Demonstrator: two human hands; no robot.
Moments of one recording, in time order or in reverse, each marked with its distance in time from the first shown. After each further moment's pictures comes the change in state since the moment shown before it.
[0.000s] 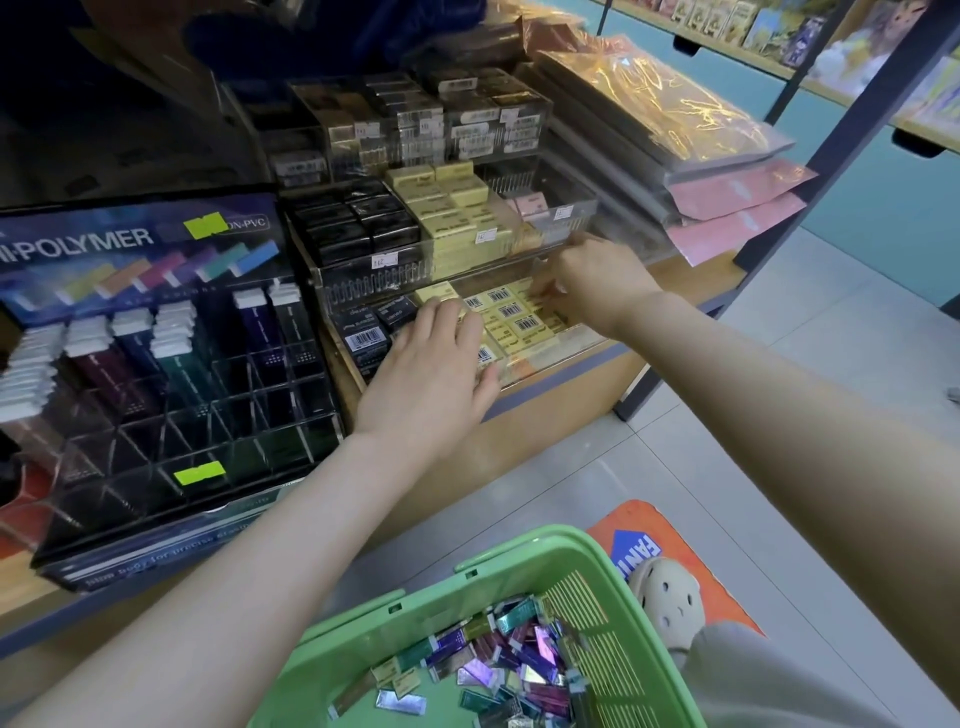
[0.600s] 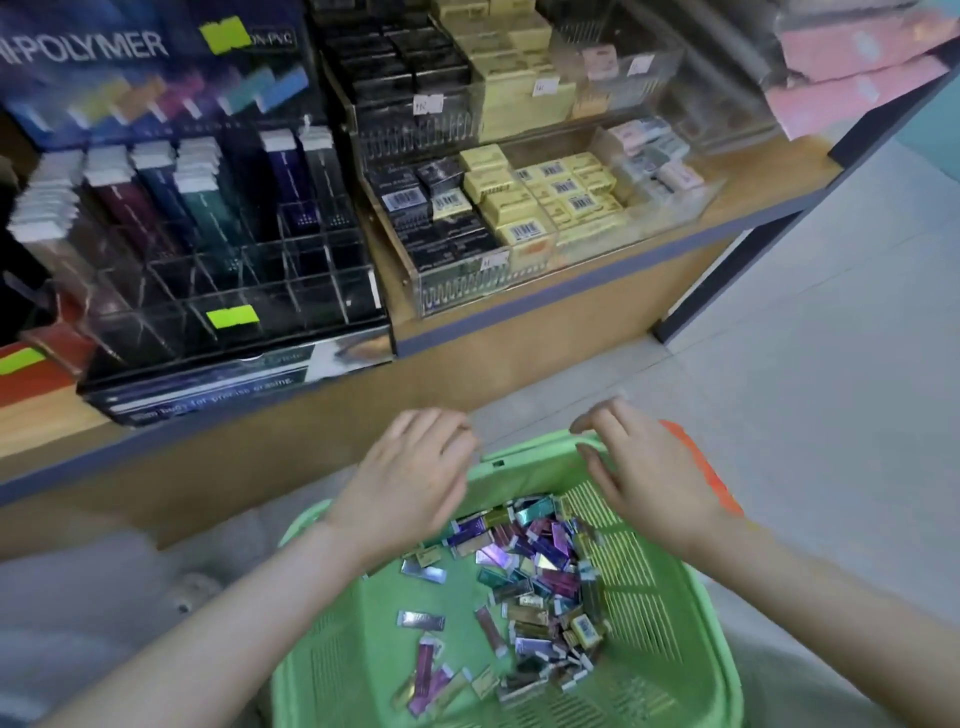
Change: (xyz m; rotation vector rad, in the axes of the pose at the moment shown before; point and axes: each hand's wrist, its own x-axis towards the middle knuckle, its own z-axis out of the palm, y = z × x) left_hand -0.142 -0.029 0.097 -0.081 -0.056 0.272; right_hand -0.203 -0.085 0.108 0.408 0.058 -0.043
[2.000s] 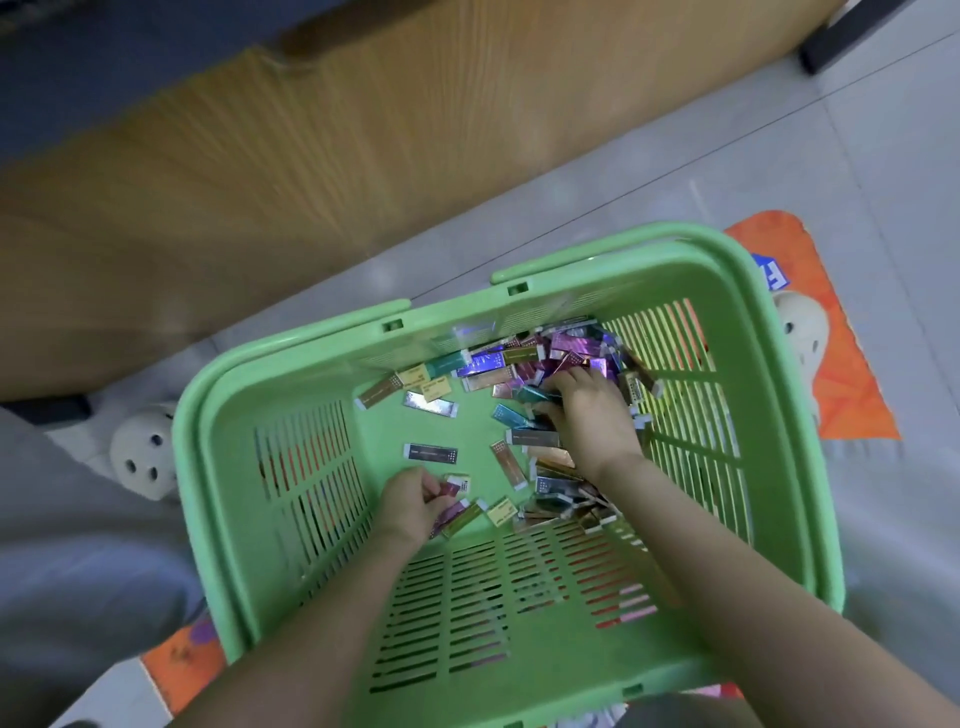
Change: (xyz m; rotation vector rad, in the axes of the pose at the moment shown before) left_hand -0.143 0.058 0.229 -0.776 -0.699 -1.357; right_hand -0.077 -0.004 0.206 0.156 -0.608 0.431
